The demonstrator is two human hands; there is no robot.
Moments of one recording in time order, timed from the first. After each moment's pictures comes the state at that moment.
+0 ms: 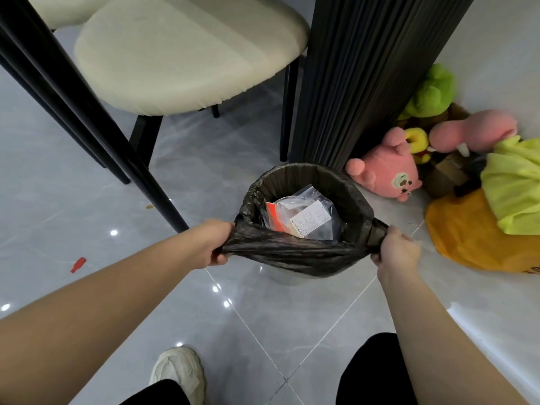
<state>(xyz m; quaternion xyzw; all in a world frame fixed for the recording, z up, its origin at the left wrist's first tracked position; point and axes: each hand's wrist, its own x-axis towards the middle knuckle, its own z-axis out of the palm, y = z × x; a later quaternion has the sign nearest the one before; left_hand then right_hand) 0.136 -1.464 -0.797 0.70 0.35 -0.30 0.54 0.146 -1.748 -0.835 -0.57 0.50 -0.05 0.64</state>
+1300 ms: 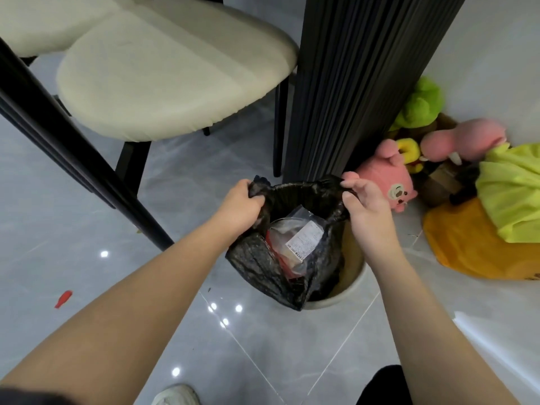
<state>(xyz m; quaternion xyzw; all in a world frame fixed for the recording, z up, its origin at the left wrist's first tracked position) 0.211 -1.495 -0.783 0.84 0.13 -0.13 0.51 0.185 -1.706 -0.788 -0.77 0.09 -0.04 0.63</state>
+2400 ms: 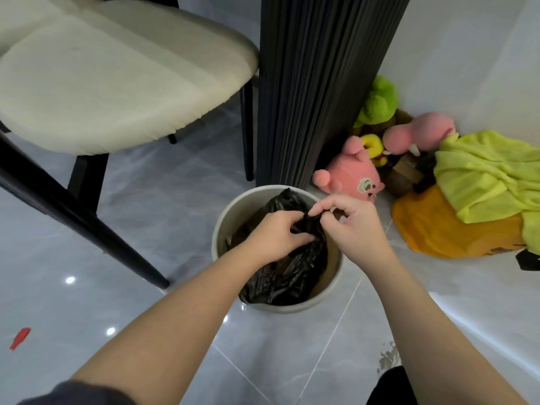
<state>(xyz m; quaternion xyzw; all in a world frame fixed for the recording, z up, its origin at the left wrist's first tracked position) 0.201 -1.568 -0.820 0.86 -0.20 -0.17 0.43 0.158 -1.718 -0.775 -0.86 -0.03 -0.11 0.50</state>
